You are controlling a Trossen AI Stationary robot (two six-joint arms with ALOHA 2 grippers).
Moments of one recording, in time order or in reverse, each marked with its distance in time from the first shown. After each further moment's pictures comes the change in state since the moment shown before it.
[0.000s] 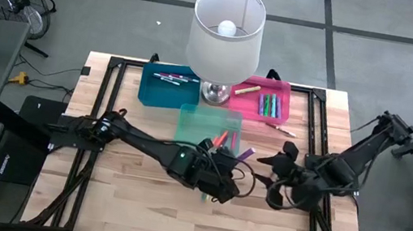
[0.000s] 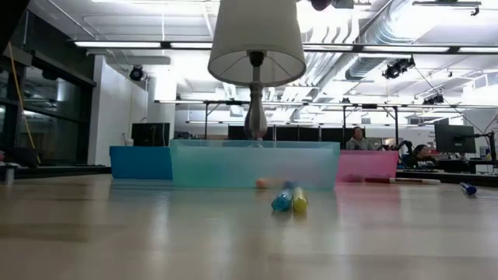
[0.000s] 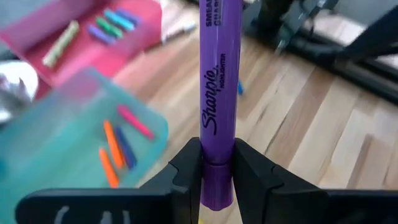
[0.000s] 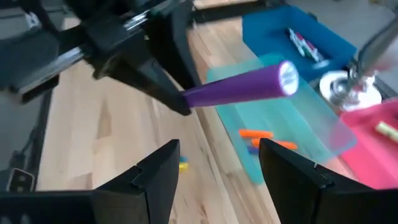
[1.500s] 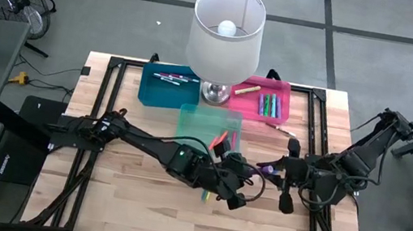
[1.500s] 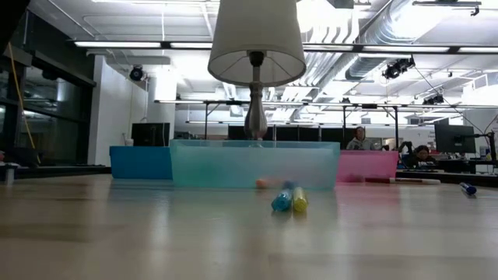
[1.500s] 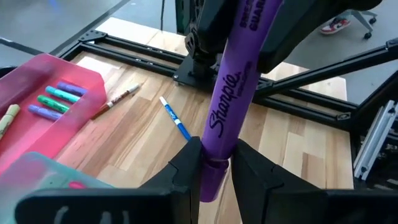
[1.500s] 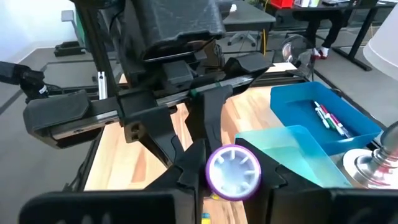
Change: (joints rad) left arm 0.000 -0.001 0.050 0.291 0.077 0.339; right arm 0.046 -0.089 0.002 0.241 0.052 -0.340
